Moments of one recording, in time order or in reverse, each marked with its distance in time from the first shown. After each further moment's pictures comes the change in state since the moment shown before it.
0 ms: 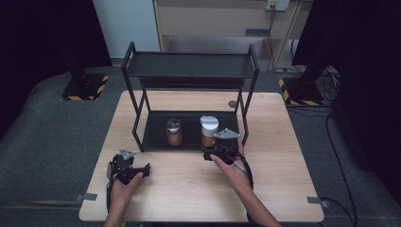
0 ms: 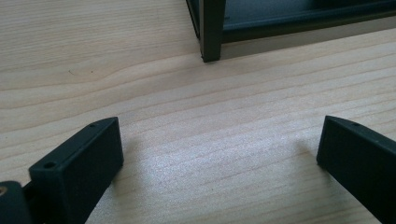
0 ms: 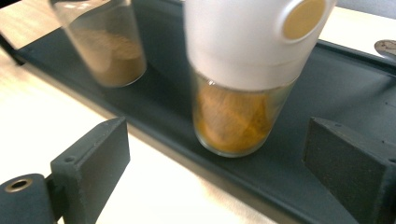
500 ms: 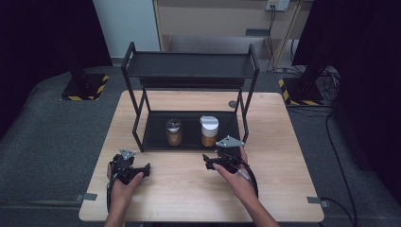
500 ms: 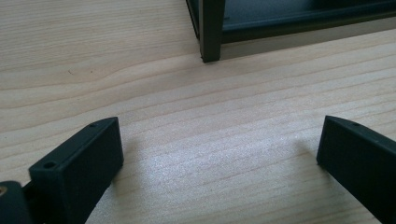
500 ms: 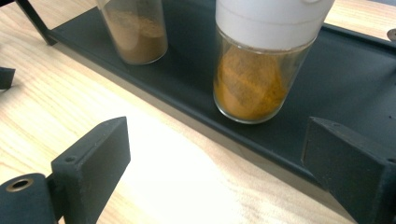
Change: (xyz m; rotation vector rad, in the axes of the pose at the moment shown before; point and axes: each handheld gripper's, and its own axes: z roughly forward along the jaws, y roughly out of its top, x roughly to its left) left arm -0.001 0.000 0.000 0.000 0.003 -0.002; right arm 0.001 -0.013 -0.022 0.013 0.042 -0.016
